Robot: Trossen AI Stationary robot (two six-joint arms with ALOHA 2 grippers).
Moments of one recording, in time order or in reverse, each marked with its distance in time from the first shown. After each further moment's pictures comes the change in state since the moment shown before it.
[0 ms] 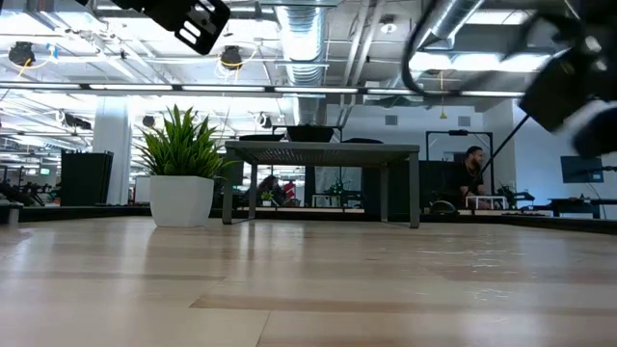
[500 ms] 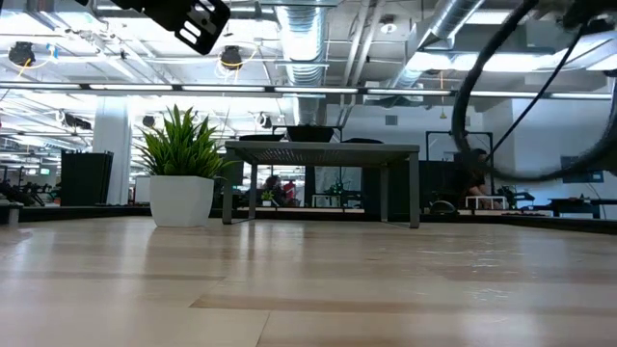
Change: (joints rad) left arm 0.001 0.000 0.000 0.001 0.000 0.003; right arm 0.088 0.117 0.011 0.001 -0.058 0.152
